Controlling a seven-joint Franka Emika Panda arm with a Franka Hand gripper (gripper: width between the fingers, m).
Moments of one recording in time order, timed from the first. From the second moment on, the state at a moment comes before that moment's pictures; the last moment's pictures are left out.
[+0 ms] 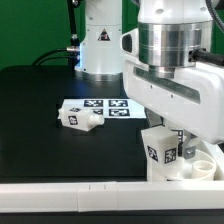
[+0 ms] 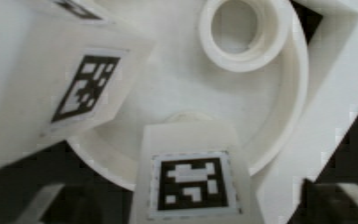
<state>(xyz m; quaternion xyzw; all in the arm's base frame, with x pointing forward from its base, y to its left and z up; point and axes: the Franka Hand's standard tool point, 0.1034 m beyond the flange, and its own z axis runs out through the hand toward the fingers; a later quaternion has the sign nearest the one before) 0.632 0.062 0.066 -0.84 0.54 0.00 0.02</state>
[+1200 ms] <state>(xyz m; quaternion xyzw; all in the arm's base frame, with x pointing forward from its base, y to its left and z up) 0.574 0.007 0.111 -0.93 0.37 -0.01 0.05</state>
